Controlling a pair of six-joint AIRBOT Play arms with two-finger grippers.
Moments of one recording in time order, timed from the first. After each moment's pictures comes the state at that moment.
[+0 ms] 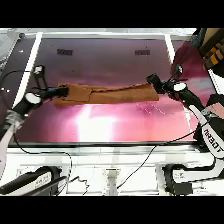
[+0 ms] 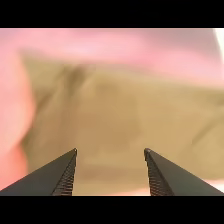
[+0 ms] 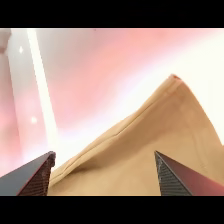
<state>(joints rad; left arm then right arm) 0.10 -1.23 0.85 1.10 -0.52 -1.16 -0.01 -1.52 1.06 -0.62 0.38 1.32</state>
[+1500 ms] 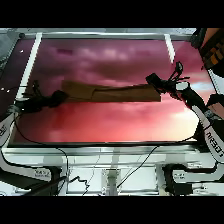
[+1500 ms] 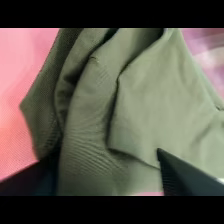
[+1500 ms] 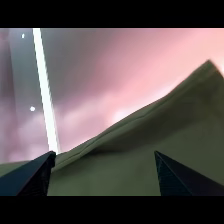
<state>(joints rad) 0.29 -1.64 0.94 0.37 -0.76 -0.78 -0.01 -1.49 1.06 -0.65 0.43 1.32</state>
